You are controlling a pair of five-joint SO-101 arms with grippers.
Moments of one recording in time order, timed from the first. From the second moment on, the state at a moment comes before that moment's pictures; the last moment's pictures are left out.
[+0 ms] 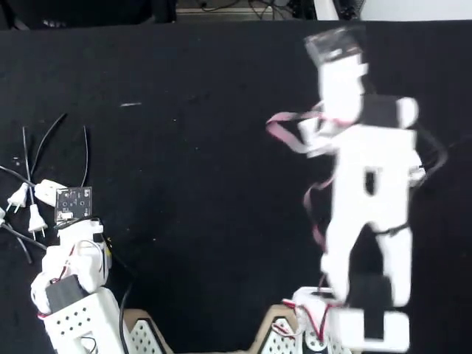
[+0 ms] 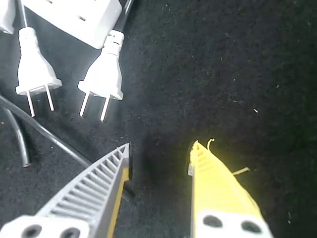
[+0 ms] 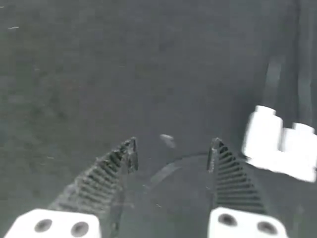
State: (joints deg) left arm -32.7 -98.2 95.3 66.5 -25.5; right arm -1.0 -14.0 7.6 81.7 17.5
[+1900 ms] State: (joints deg) left arm -32.6 -97.9 72.8 75.6 -24.2; right arm -20.4 -44.9 78.5 16.6 3.7
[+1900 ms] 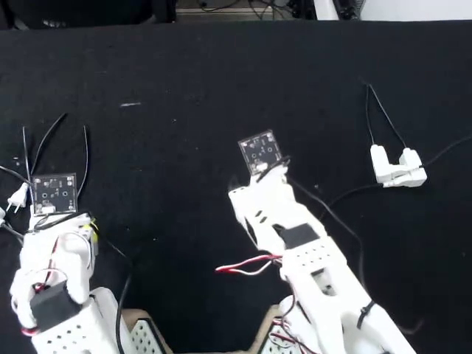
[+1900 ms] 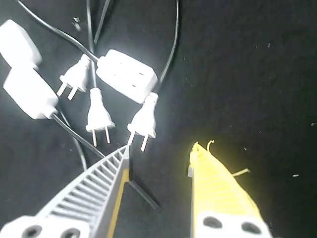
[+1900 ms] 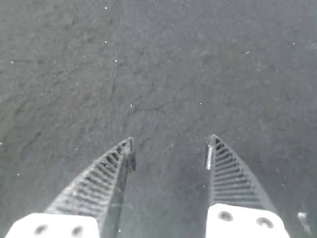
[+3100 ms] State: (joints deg) left arm -37.5 -25.3 37.1 65.0 -2.0; right arm -20.7 -53.5 84.1 16.6 3.7
